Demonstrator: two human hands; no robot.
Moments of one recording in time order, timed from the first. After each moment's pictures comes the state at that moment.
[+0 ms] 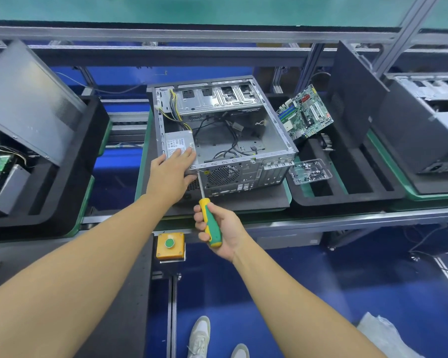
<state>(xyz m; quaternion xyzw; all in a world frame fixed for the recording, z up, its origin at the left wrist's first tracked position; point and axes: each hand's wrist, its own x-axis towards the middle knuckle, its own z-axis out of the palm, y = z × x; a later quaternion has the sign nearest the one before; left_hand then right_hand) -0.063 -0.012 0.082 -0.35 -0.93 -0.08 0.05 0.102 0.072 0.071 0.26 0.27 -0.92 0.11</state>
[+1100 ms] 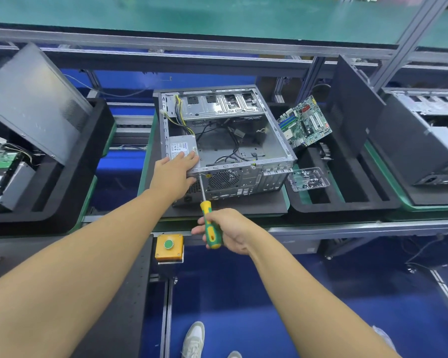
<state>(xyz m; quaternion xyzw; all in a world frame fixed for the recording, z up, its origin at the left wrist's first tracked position) -0.072 -0.009 0.086 -0.34 -0.94 -0.06 0.00 0.104 0.094 0.092 0.28 0.55 -0.76 0.20</state>
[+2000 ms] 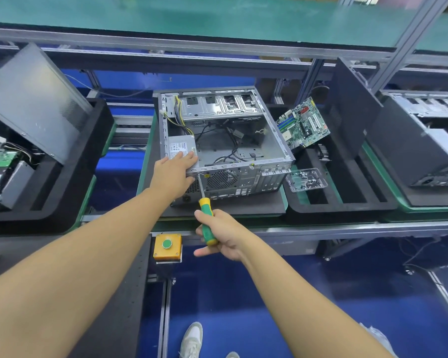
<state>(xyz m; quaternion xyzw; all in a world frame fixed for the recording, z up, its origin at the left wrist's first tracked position) -0.073 -0.005 0.084 -0.33 -0.94 -0.07 0.00 0.110 0.080 0.095 0.30 0.54 -0.76 0.18</state>
